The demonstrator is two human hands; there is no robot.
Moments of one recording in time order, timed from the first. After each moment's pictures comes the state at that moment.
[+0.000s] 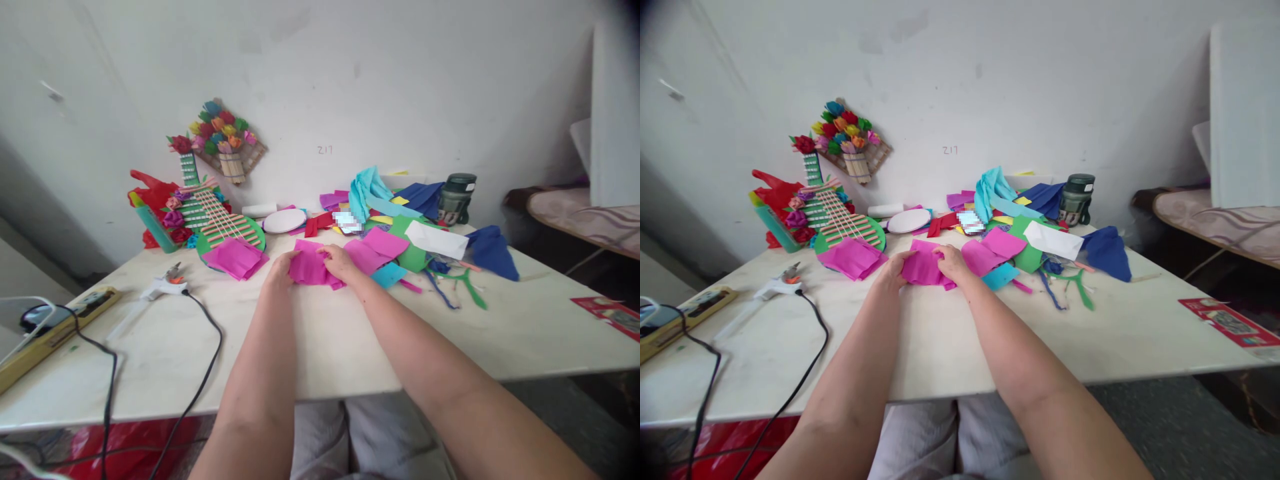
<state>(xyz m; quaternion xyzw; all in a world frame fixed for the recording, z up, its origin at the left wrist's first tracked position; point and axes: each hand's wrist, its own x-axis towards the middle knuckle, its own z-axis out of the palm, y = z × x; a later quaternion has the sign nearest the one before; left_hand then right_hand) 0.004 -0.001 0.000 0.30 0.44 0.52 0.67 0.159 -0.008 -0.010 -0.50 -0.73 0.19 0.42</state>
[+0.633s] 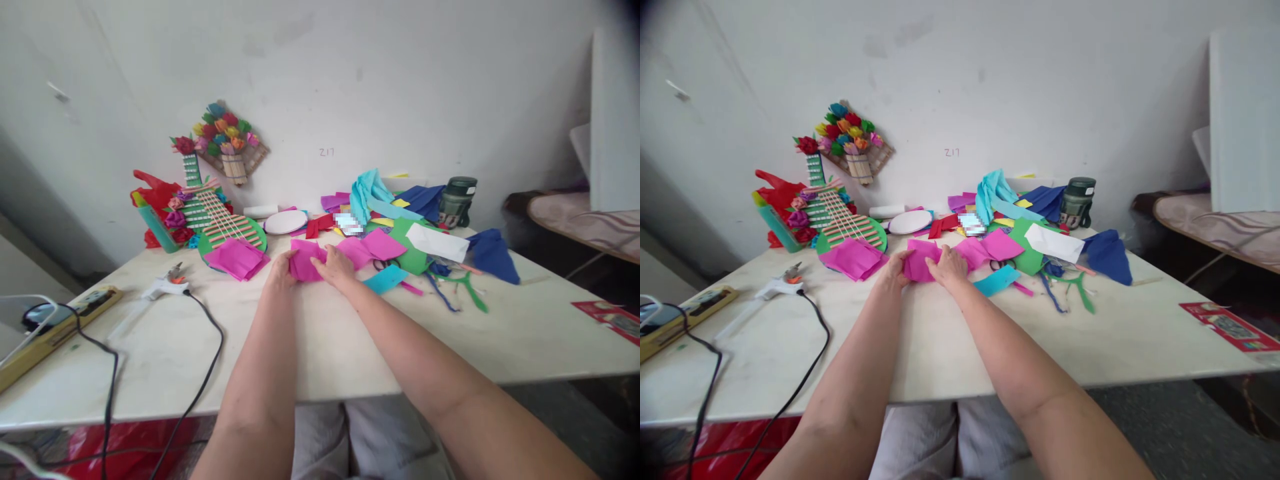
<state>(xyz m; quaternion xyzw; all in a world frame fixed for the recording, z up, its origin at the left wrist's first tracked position) 0.003 -0.002 0.002 0.23 0.36 0.55 0.72 0.140 -0.034 0.004 -0.66 -0.69 0.09 0.27</state>
